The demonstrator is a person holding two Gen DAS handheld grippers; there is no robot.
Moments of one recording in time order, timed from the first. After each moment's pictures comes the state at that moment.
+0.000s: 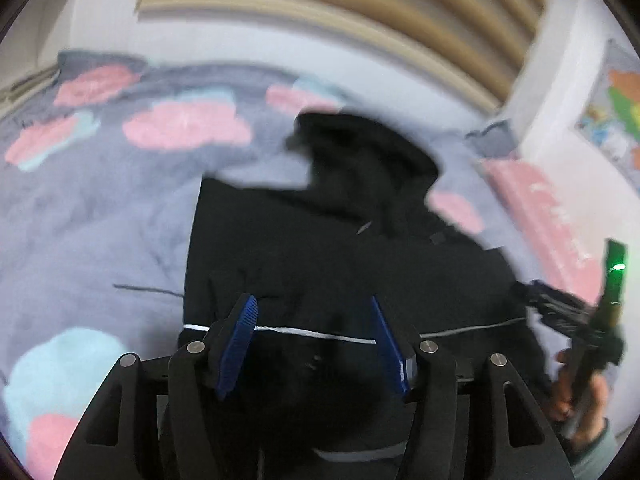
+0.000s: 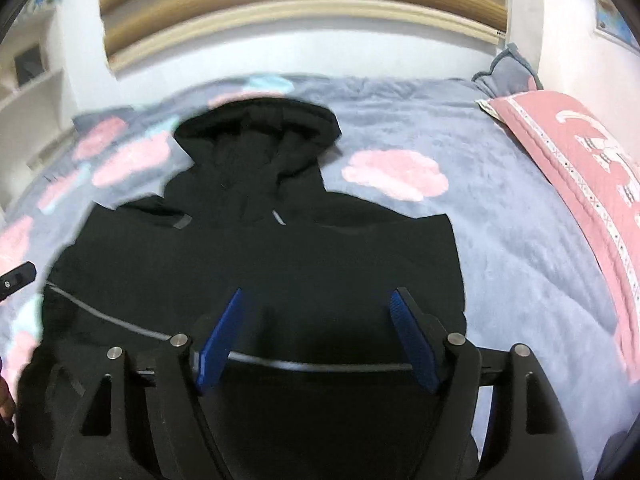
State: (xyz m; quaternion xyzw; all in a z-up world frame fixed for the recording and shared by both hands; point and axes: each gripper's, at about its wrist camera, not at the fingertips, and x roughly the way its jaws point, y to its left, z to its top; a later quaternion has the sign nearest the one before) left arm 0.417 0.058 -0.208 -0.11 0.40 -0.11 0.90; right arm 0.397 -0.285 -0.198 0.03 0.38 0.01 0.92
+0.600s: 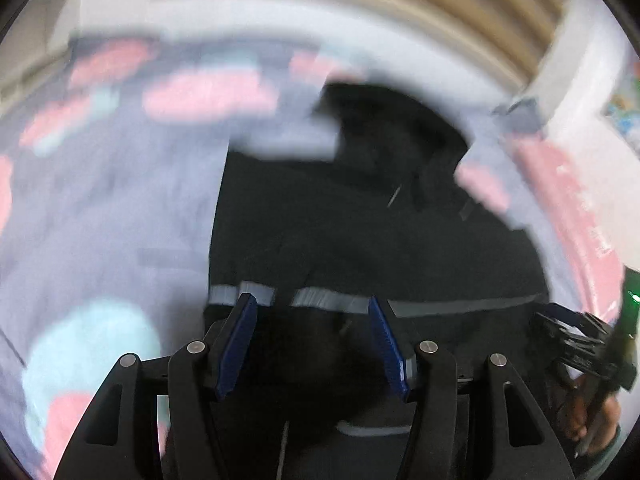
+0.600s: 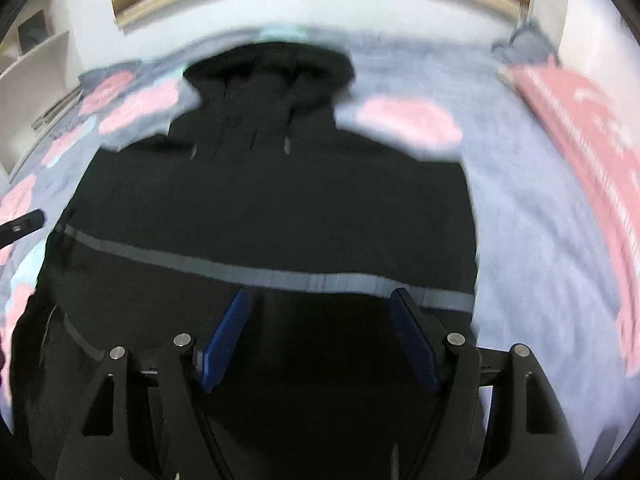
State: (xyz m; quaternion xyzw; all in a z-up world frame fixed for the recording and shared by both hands) left arm 0.416 0.063 -0.216 -0.10 0.49 -0.07 0.86; right arm 0.364 -0.280 -0.223 0.02 0.49 0.04 0.87
